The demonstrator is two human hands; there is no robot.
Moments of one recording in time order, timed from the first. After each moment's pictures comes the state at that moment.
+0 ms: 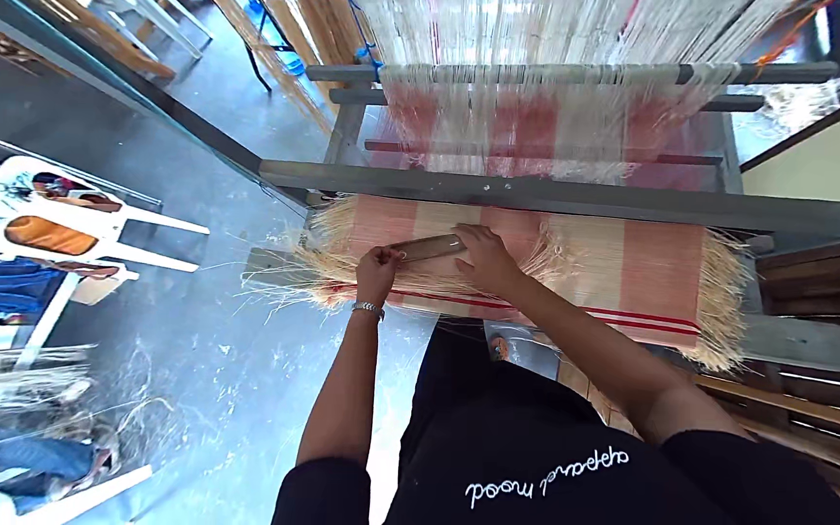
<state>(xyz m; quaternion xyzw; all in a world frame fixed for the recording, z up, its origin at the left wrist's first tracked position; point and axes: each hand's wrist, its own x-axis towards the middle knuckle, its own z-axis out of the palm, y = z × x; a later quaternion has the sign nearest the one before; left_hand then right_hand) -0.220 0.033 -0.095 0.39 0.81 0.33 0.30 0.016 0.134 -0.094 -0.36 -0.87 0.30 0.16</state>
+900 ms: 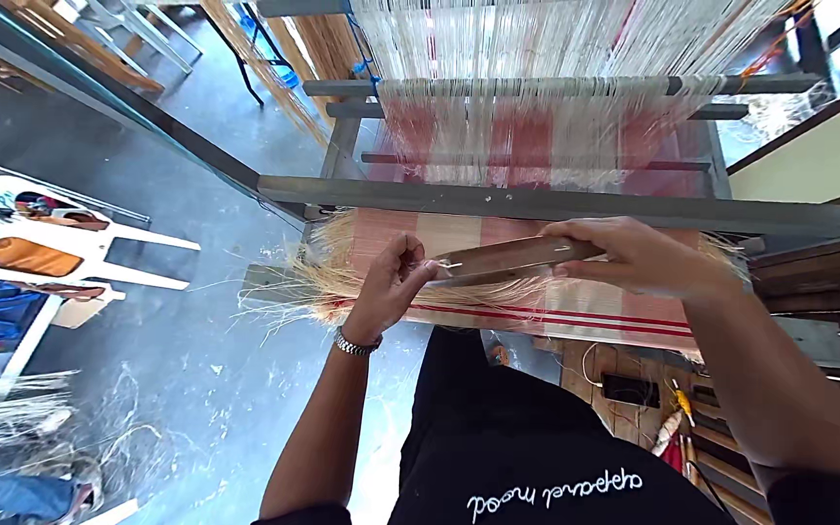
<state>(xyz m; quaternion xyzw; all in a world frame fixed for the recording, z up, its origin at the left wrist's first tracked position) -0.181 0.025 0.019 0.60 0.53 0.47 0.39 0.160 0.152 0.071 -0.26 -0.88 0.37 0.12</state>
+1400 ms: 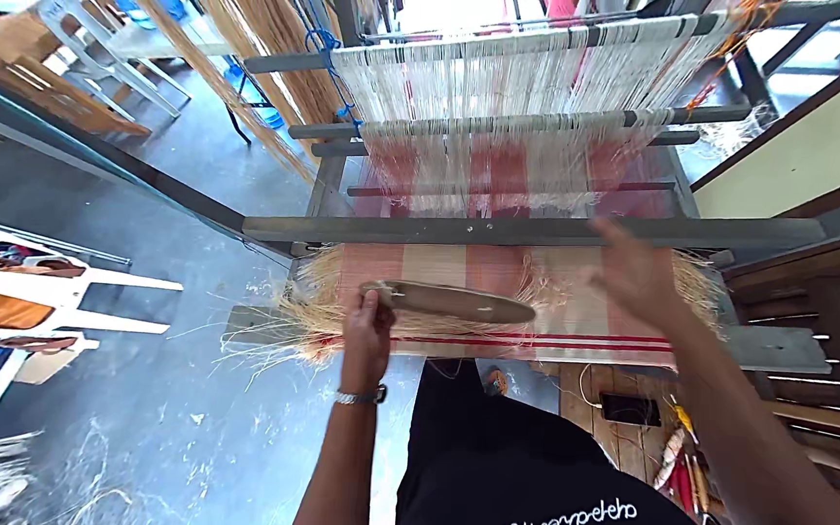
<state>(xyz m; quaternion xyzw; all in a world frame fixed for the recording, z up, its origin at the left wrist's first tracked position) -0.171 0.020 -0.025 0.22 0.55 0.68 0.44 0.228 0.153 -0.002 -0.49 -0.78 0.25 0.29</state>
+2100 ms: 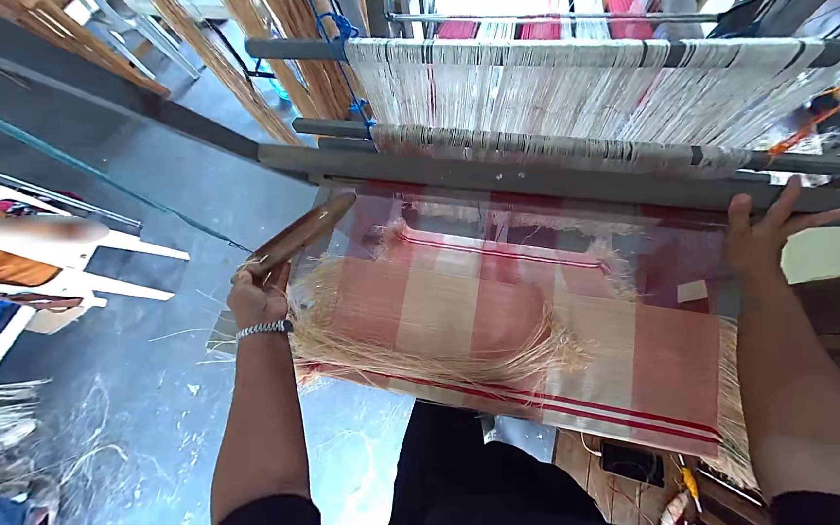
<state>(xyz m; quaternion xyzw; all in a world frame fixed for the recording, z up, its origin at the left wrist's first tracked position) -0.372 0.112 -0.062 0.01 0.58 0.78 0.23 0.327 0.392 -0.076 -0.72 -0.59 0.10 0.36</state>
